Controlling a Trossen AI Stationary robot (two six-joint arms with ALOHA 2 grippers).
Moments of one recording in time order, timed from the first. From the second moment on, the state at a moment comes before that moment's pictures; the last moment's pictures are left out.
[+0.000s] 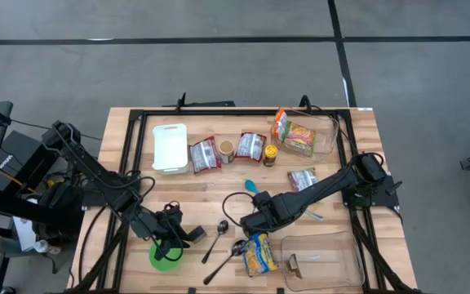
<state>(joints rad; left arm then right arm) -0.74 1.16 0.62 -0.02 -0.26 -0.92 0.40 1.96 1.56 -1.04 0.12 1.56</state>
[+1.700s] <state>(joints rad) -0.74 1.16 0.62 -0.02 -0.27 -0.92 0.33 1.93 2.02 -1.57 0.13 1.33</state>
